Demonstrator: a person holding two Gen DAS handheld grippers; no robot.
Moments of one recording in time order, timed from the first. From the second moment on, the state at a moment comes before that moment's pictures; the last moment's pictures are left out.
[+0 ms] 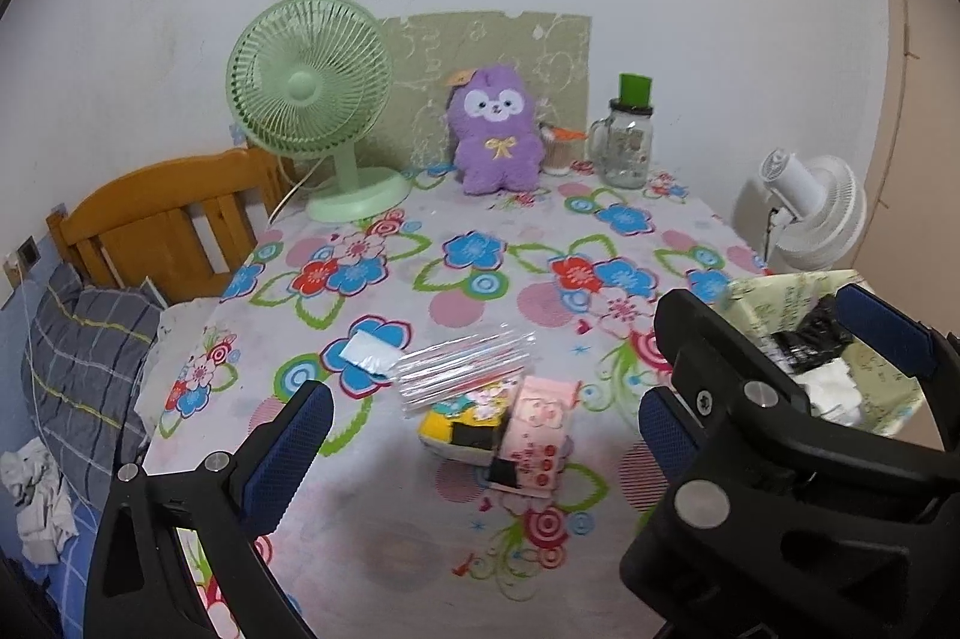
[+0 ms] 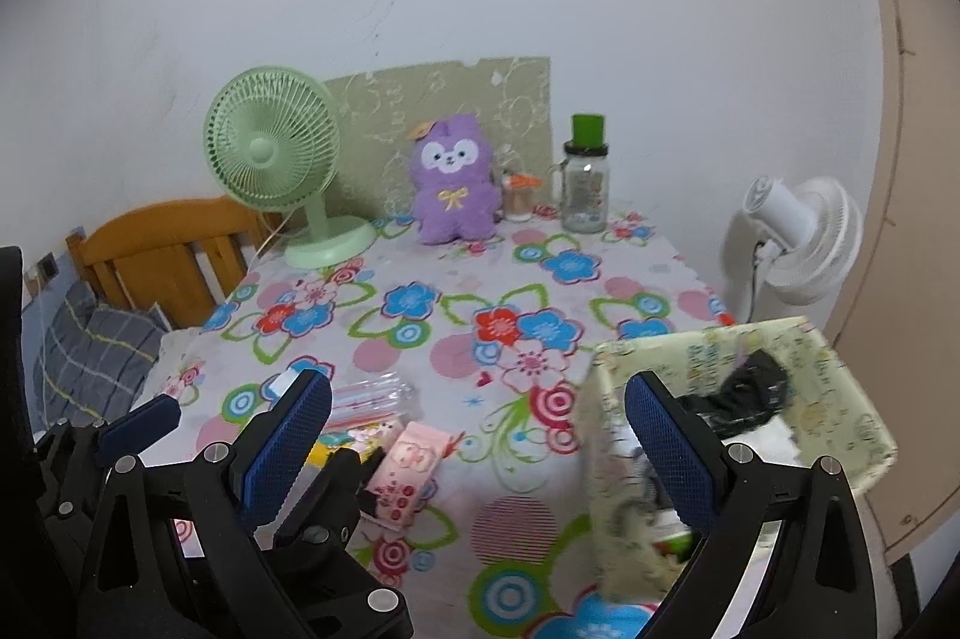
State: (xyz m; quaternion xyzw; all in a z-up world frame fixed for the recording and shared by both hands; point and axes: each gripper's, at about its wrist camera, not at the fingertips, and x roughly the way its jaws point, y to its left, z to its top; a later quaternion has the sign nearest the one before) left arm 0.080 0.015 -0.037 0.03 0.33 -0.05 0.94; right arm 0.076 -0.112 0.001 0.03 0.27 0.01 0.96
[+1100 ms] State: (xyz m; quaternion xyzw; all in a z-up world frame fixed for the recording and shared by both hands) left arm 0.177 0.034 -0.108 -0.01 0.41 -0.08 0.91; right arm 0.175 -0.091 -0.068 0.04 0.36 -0.02 0.93
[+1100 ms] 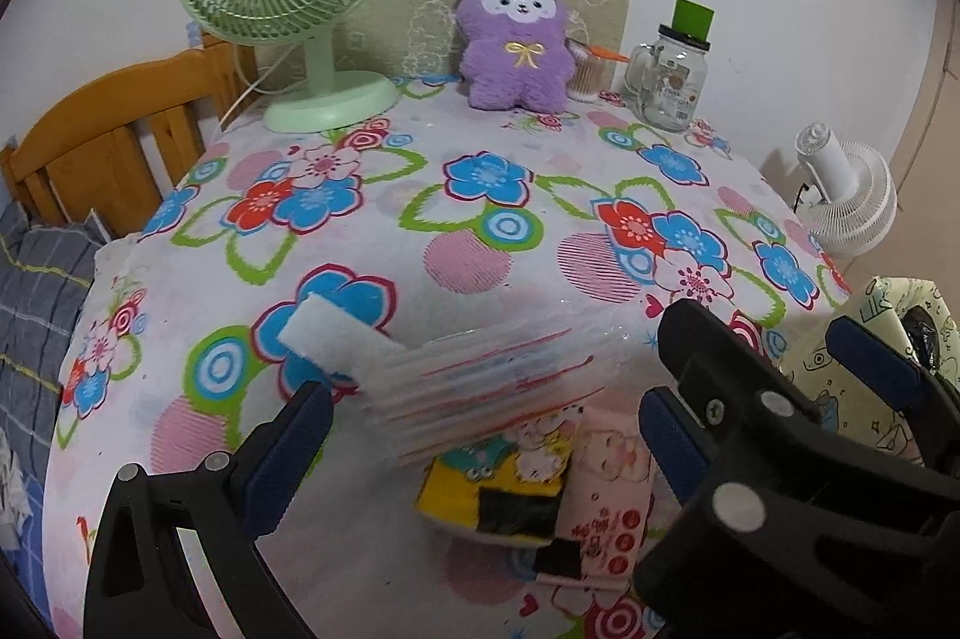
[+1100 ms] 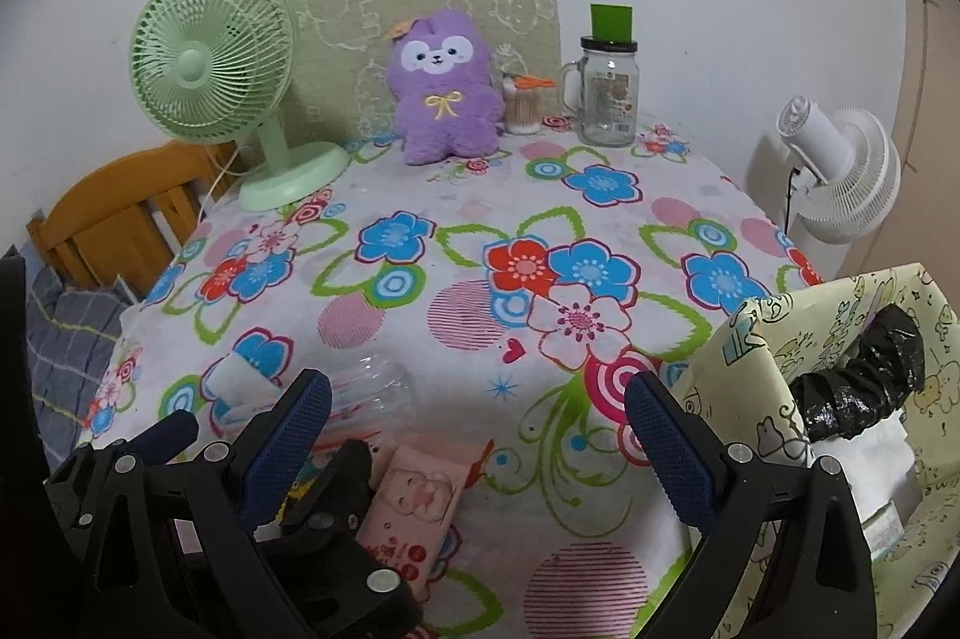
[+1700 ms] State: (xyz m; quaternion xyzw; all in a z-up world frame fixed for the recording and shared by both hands) left arm 0.195 0.032 -0.128 0.00 0.45 -0.09 0.89; right arm 0.198 -0.091 -0.092 0.05 0.40 -0.01 0.91
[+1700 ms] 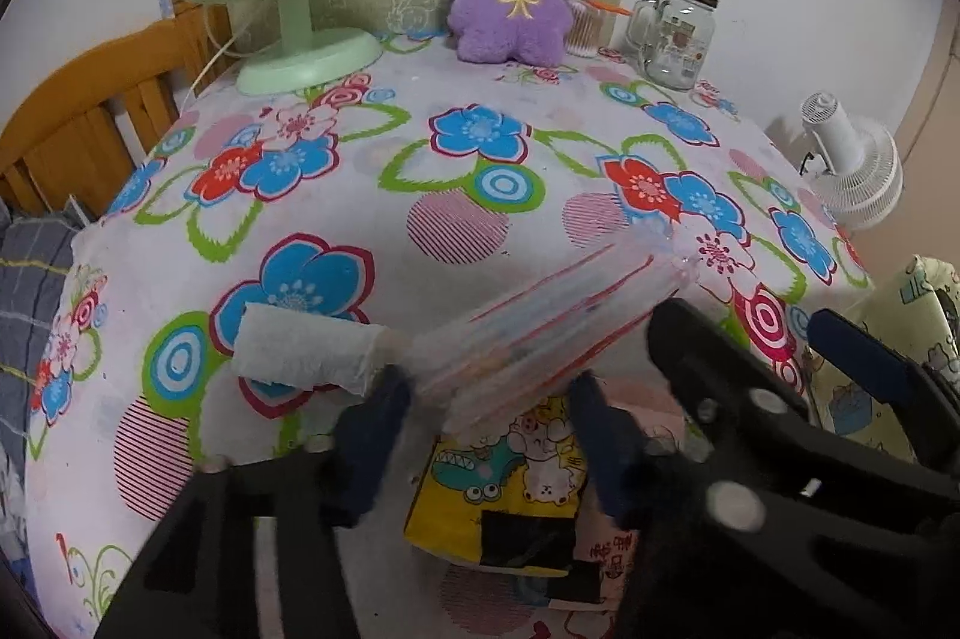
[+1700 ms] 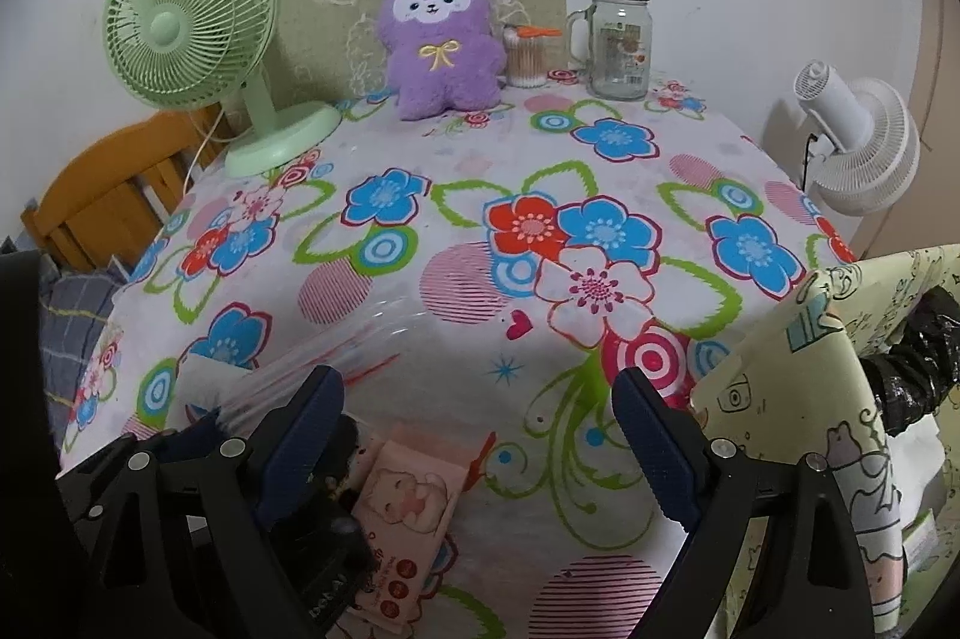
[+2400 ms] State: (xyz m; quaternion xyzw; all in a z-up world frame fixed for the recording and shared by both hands) left arm 0.168 0.049 -0.121 0.01 0.43 -0.08 0.90; right arm 0.185 -0.070 -0.095 0.05 0.41 0.03 0.91
